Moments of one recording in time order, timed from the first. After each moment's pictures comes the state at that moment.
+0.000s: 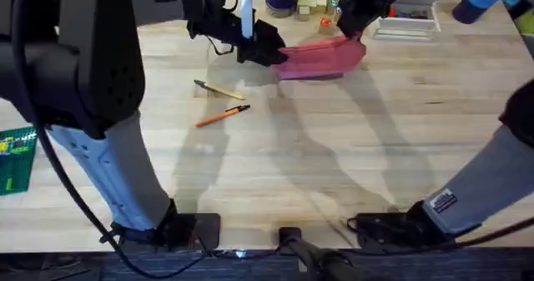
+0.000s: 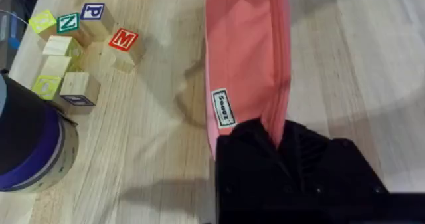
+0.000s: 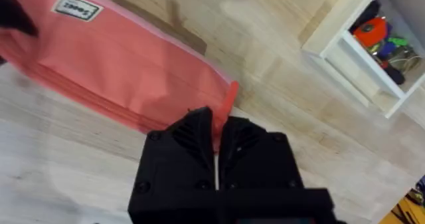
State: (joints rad) left arm -0.20 2.05 1.41 -0.54 1.00 1.18; right arm 0.29 1.93 1.82 -1.17 0.21 -0.34
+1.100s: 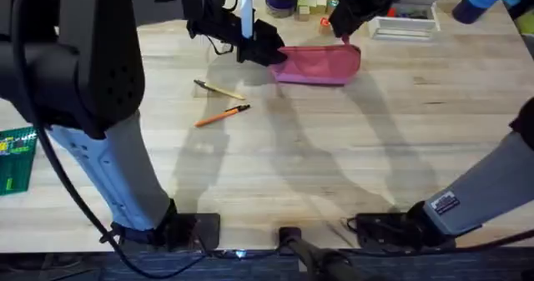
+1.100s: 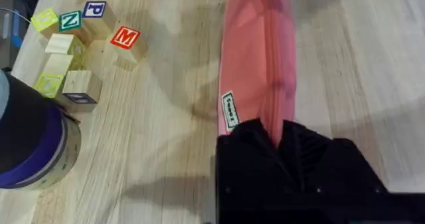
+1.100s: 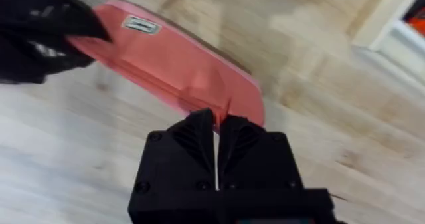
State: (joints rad) left arm -0.20 2.05 1.41 -0.53 0.99 1.18; right arm 0.29 1.89 1.82 -1.20 0.02 -0.17
